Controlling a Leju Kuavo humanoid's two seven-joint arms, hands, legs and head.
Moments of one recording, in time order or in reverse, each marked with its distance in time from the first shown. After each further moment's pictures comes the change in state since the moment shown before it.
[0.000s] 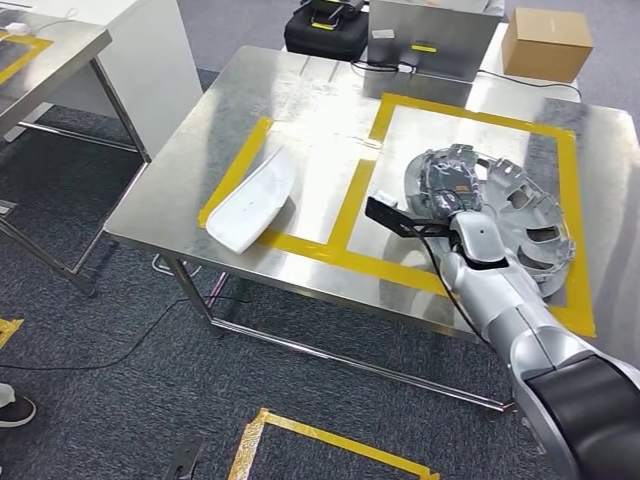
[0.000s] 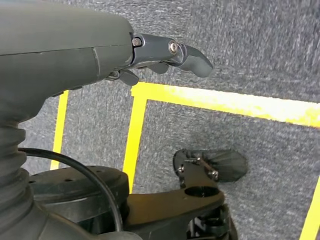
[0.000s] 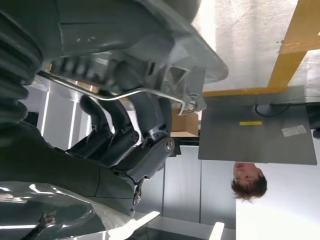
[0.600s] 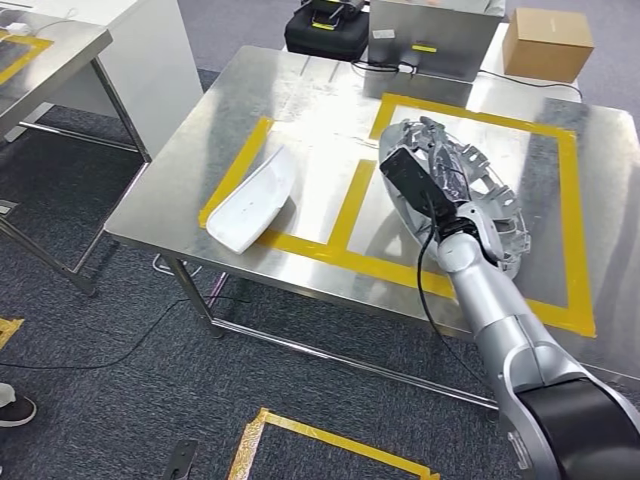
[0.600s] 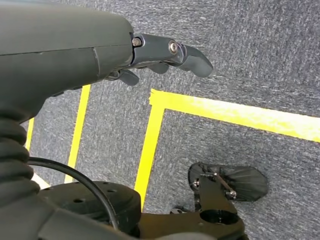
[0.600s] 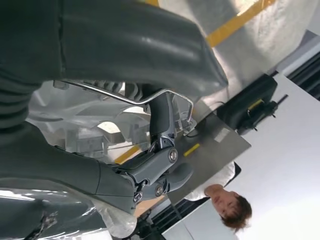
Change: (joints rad) left arm 0.004 0.008 0.007 0.000 -0.018 0.049 0.084; right arm 0.090 0.062 -0.199 -0.273 -0.553 0.154 -0.233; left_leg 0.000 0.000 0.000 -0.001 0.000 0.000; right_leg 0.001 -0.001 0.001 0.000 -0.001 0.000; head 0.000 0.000
